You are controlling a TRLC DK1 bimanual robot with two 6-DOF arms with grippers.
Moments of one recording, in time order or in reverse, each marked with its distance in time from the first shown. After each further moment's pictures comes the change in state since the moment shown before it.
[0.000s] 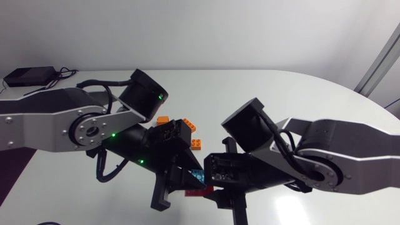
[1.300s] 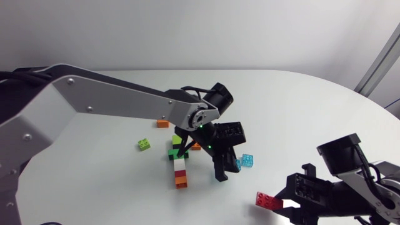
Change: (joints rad) left arm -0.091 0.631 0.497 0.034 -0.153 0.048; right arm -0.596 -0.410 -0.420 -0.165 -0.074 -0.212
